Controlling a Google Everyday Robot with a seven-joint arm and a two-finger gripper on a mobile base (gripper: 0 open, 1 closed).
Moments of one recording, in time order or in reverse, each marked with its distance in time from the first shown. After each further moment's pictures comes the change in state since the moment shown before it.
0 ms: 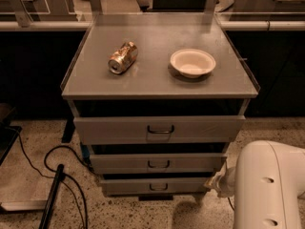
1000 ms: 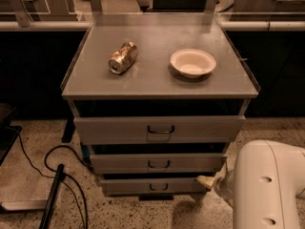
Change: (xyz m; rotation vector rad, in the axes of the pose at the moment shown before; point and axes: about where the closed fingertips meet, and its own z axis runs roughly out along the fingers) arm 0.010 -0.011 -0.003 0.022 0.010 -0.002
